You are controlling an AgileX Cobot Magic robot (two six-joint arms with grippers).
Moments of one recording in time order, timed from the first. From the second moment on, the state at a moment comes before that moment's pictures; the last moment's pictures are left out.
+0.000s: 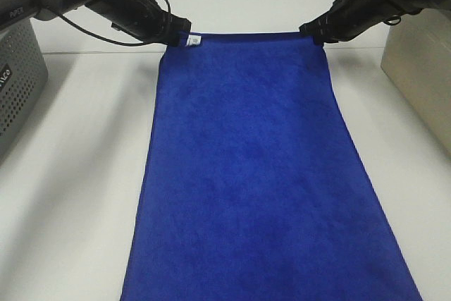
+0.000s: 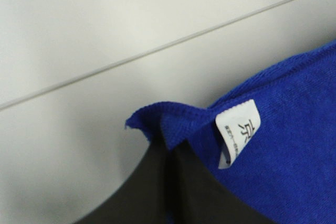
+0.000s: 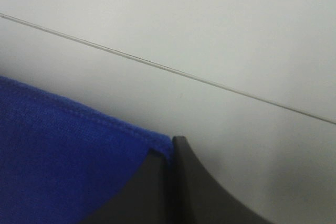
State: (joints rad) left arm -0.22 2.66 -2.41 -0.48 0.68 0.36; right arm 0.07 2.46 -1.98 0.50 0.41 -0.67
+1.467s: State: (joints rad) left arm -0.27 2.77 -2.41 -0.48 0.26 0.55; right arm 0.08 2.56 -2.01 0.53 0.09 -0.71
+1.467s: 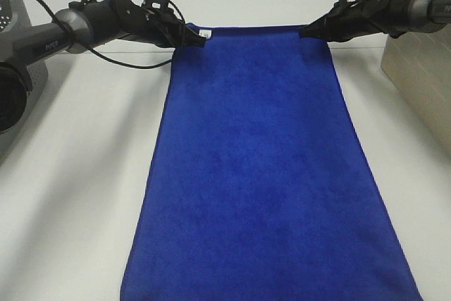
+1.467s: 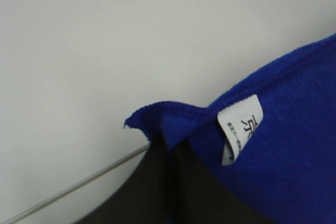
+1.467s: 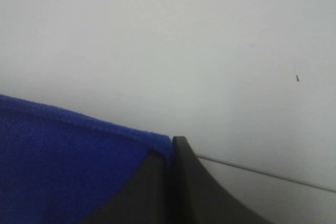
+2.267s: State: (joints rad) left arm -0.27 2.79 -2.41 -0.48 0.24 0.56; right arm 0.08 2.67 -2.09 0.58 0.10 -0.71
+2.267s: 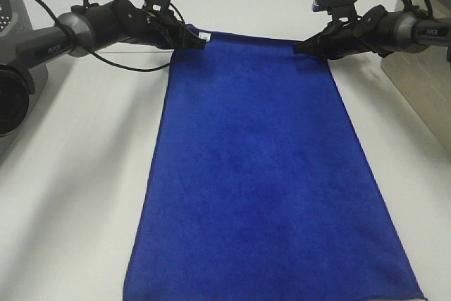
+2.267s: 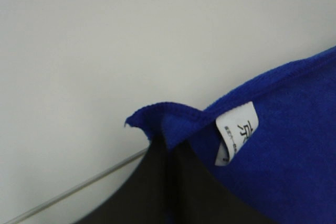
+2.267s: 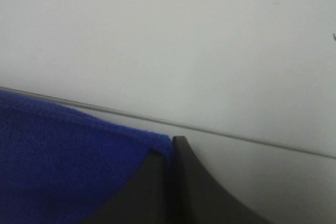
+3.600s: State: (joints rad) left arm -0.26 2.84 -2.41 -0.52 0.09 0.56; right arm 0.06 2.67 -2.14 0.60 0.16 -0.73
